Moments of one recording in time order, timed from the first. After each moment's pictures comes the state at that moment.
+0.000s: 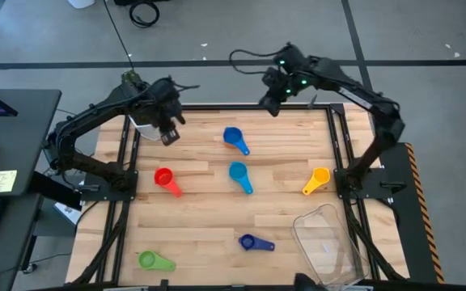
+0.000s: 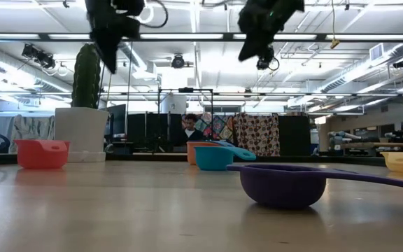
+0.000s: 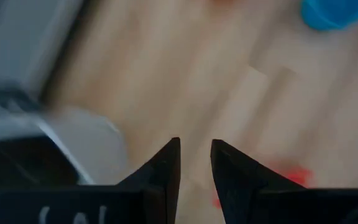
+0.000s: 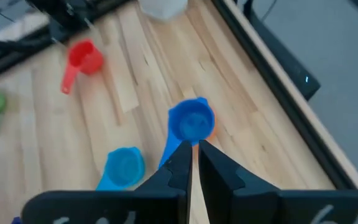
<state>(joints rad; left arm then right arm) 0.59 1.36 1.41 -1.32 0.00 0.06 -0.64 1.62 1.75 -1.00 -0.39 -0.05</state>
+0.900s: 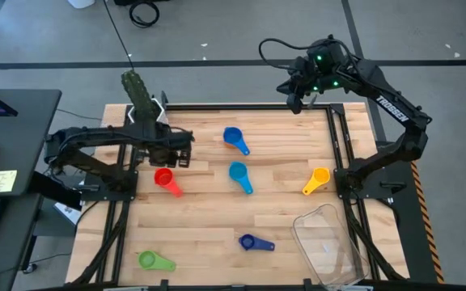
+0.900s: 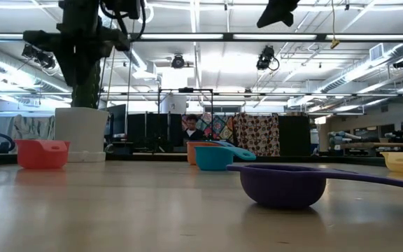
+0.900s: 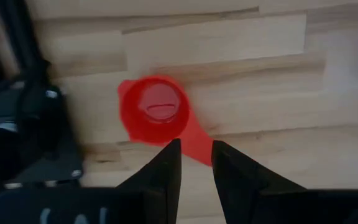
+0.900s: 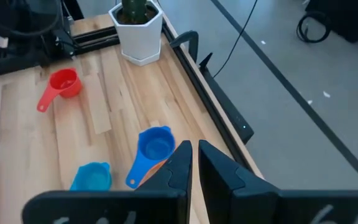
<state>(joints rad) 0.15 1.36 1.17 -1.34 -0.05 -1.32 -0.62 1.38 1.75 -1.01 -0.20 -0.15</state>
